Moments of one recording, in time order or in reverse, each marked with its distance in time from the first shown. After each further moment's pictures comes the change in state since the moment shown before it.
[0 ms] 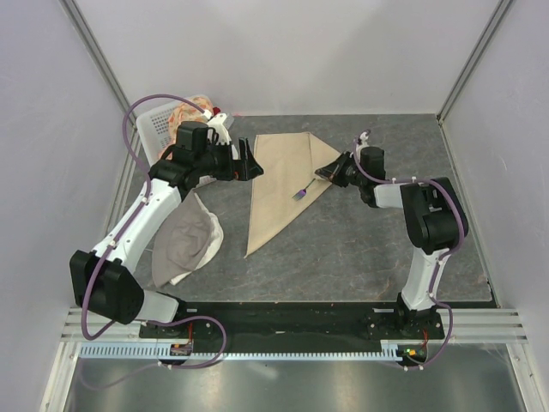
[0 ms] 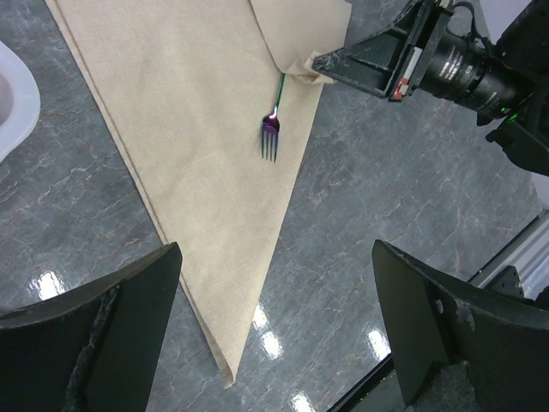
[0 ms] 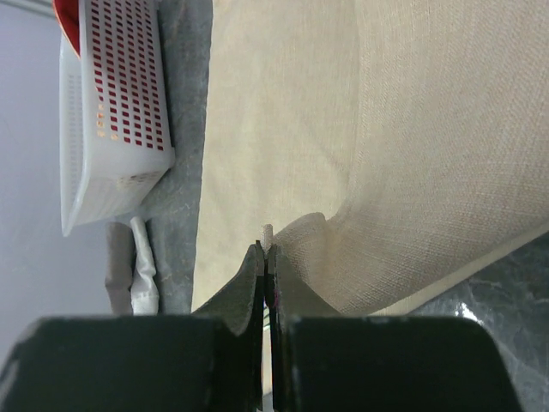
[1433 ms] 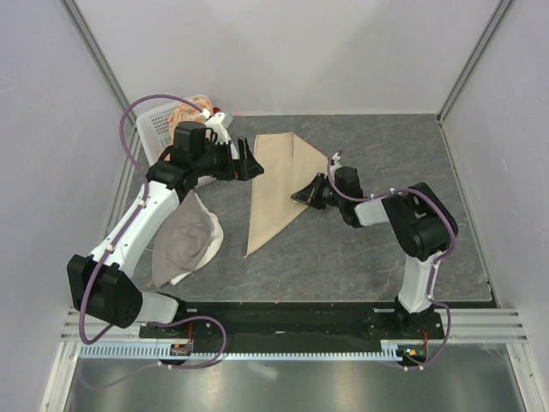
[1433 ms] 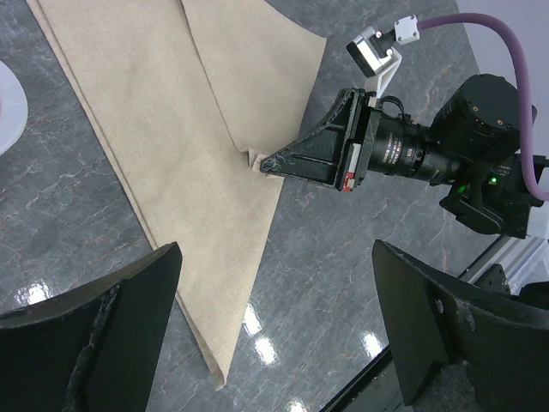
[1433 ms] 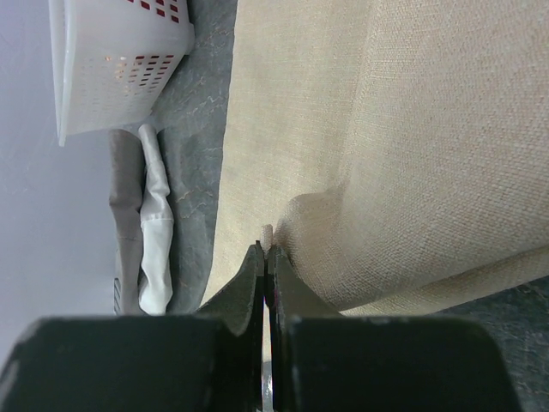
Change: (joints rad) left arm 0.000 -0.024 -0.007 0.014 0.023 -0.015; right arm 0.214 -0.022 -0.151 0.106 0.038 0.079
